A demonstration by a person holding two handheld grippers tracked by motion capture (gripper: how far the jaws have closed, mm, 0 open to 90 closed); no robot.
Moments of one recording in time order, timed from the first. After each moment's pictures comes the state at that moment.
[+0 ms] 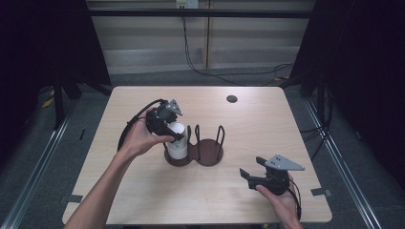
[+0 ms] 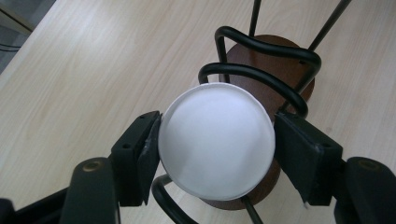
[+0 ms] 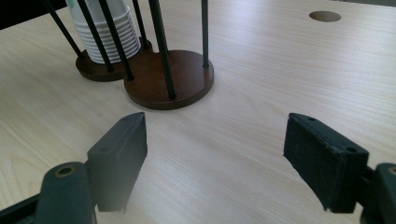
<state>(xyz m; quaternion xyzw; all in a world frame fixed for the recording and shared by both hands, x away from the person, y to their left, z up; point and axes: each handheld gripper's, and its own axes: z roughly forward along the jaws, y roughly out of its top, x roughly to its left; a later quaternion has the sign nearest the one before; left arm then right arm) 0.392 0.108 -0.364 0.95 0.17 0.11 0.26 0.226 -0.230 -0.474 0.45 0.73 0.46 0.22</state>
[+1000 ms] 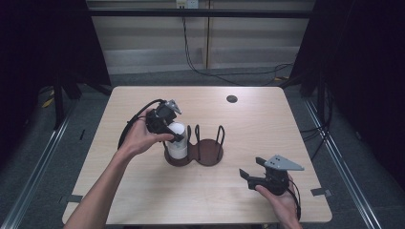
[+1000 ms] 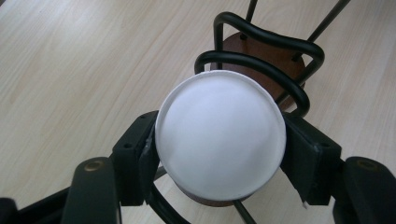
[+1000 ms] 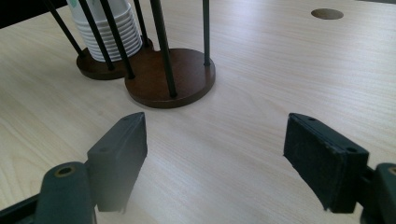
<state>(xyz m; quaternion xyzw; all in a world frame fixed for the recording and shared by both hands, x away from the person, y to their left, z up) 0.399 0.112 -0.369 0.94 0.19 0.07 0.26 0.226 -0.229 -0.475 0.45 0.73 0.46 0.22</state>
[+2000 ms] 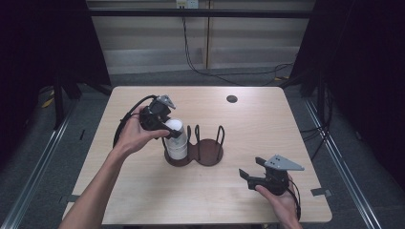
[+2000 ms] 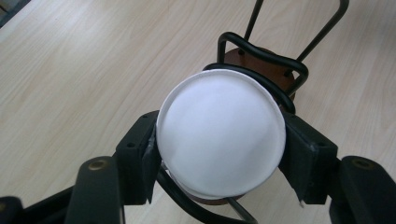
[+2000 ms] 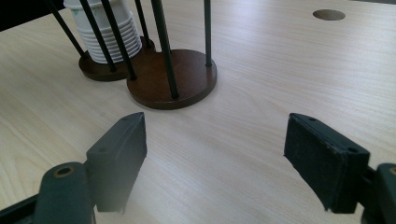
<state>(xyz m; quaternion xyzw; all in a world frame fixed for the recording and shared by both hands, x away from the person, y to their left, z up) 0.397 0.125 -0.353 0.93 0.21 0.06 0.29 0.226 -0.229 -0.475 0.45 0.73 0.46 0.22</state>
